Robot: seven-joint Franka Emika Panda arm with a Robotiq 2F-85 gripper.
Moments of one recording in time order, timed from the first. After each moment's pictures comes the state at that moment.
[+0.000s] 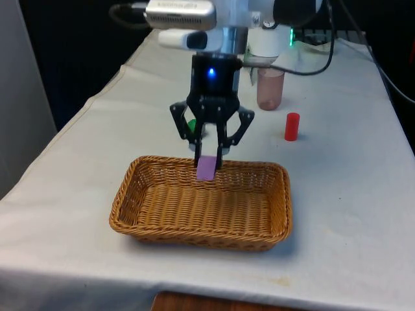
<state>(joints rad) 0.18 0.72 -0.31 -1.58 0.30 2.63 -0.25</state>
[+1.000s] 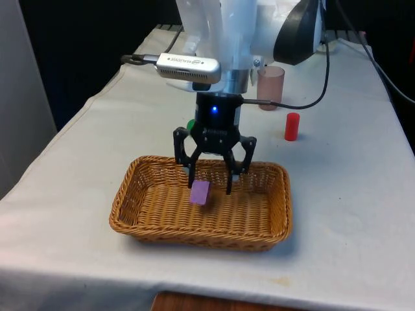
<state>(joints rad) 0.19 0.82 -0.31 -1.57 0.32 2.70 -0.25</state>
